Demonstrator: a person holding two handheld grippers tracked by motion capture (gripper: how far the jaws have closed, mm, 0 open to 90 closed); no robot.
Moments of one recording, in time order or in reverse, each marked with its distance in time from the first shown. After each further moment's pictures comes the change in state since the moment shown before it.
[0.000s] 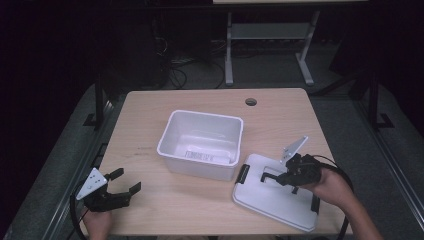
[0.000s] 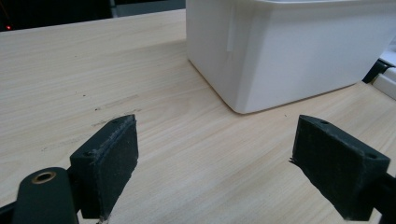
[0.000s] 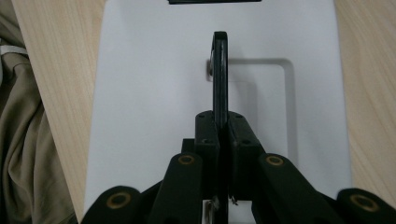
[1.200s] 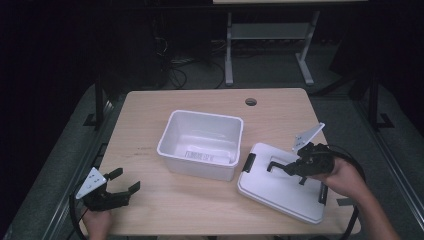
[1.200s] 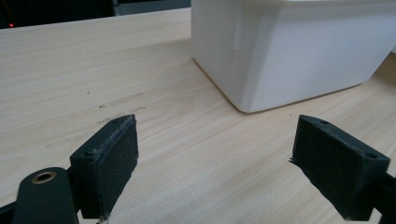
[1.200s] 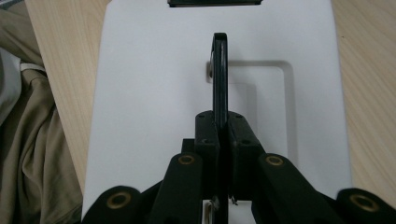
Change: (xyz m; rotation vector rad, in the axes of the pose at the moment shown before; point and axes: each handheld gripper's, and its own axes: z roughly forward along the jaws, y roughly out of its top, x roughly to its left) left arm 0.004 -0.002 0.001 0.006 0.007 -0.012; right arm -0.013 0.000 -0.041 -0.064 -0.015 0.018
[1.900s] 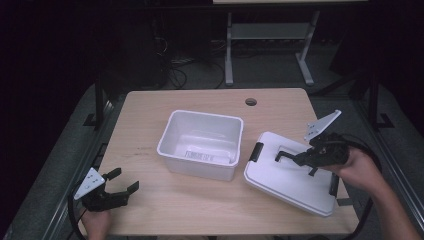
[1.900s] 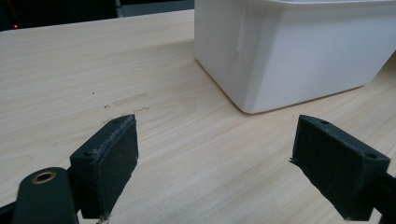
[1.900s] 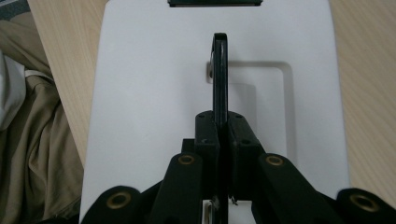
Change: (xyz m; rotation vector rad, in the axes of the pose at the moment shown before) left arm 0.001 0.000 -0.003 -0.008 0.008 0.003; right arm -0.003 0.008 -0.045 -0.018 -0.047 0.000
